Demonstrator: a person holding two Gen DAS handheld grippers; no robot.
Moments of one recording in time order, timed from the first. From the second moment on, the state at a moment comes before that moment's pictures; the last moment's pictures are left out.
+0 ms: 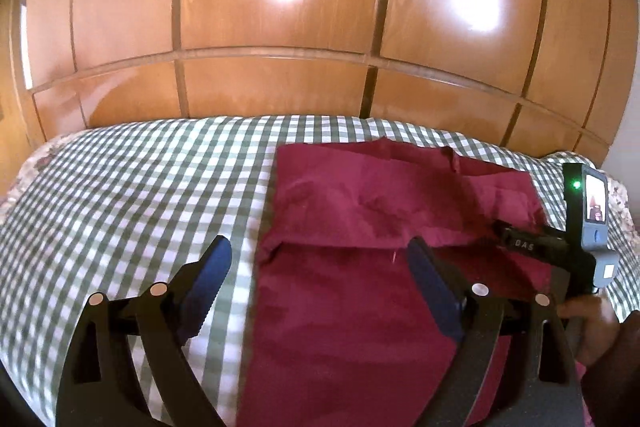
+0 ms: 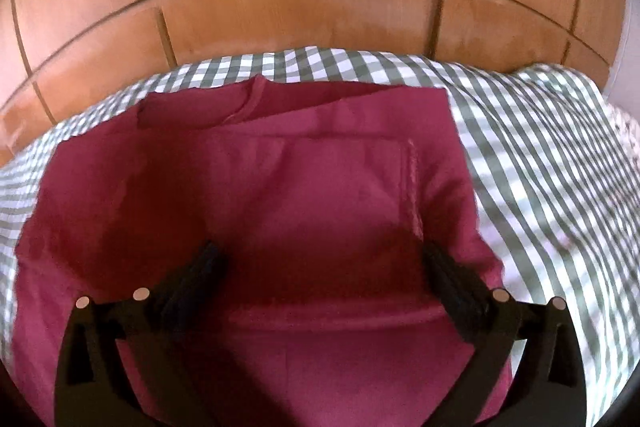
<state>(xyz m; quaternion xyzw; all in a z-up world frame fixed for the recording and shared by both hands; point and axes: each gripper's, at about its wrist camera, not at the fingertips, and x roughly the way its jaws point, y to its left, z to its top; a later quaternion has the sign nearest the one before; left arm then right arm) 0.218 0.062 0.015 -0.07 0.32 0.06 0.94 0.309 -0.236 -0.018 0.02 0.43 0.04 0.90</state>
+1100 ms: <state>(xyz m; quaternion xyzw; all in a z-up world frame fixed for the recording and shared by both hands) 0.074 0.075 -0.070 -0.07 0.47 -0.03 0.88 0.085 -0.350 -0.024 0.02 0.52 0.11 0.84</state>
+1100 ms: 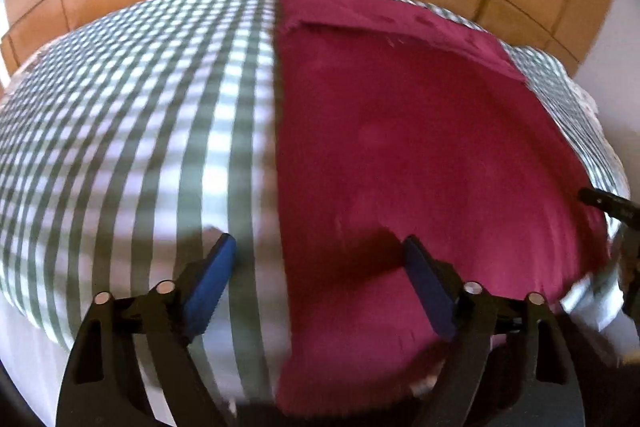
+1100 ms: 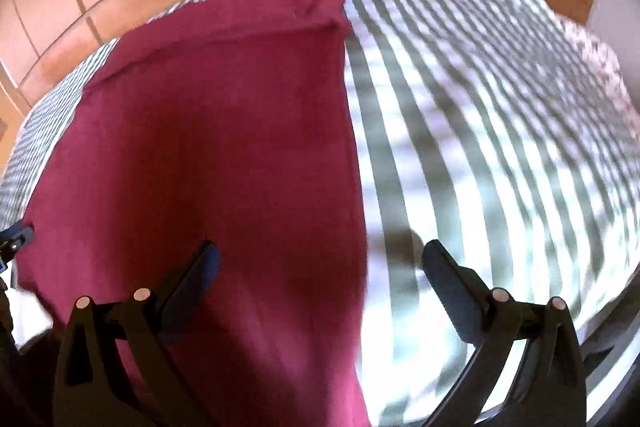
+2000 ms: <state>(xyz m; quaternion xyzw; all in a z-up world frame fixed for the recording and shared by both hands) 0.196 0.115 -0.020 -0.26 0.41 -0.12 0.87 0.224 -0.347 0.026 0.21 0.46 0.16 0.85</state>
